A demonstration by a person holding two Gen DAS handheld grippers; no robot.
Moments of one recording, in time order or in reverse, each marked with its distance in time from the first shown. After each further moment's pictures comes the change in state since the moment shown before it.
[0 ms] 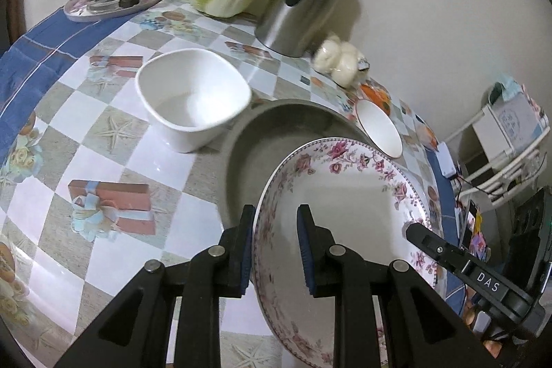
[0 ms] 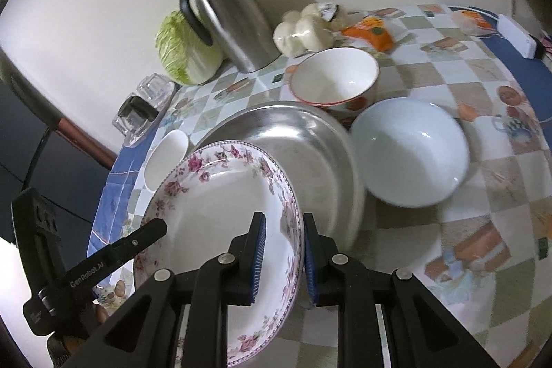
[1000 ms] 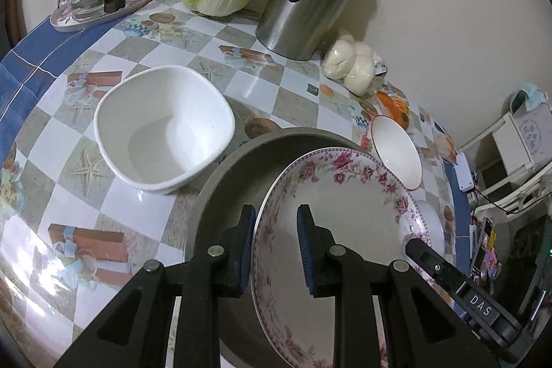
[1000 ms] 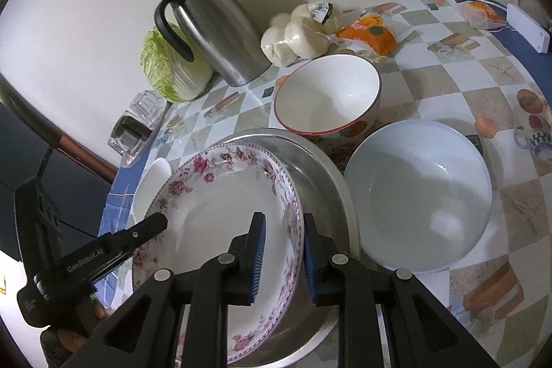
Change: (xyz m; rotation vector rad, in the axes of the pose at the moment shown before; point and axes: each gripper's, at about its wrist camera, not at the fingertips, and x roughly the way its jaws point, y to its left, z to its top) left arm 0.046 -0.019 0.041 -0.004 0.032 0.064; right arm 0.035 -0.025 0.036 0.055 -0.009 0.033
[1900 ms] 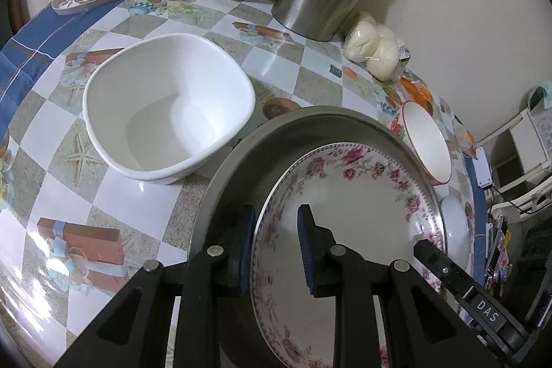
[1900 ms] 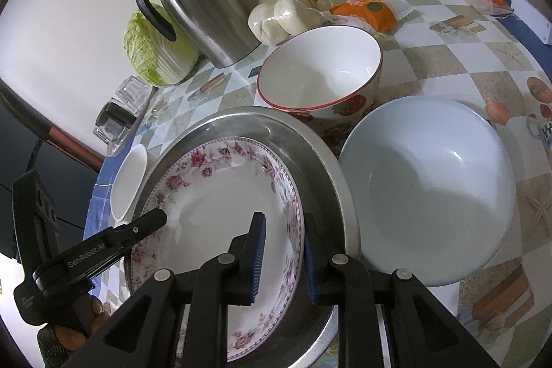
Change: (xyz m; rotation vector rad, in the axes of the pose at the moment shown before) left arm 0.032 0.009 -0.006 -0.013 0.049 0.055; right arm 0.030 -0.005 -0.003 -0.008 0.053 -0.036
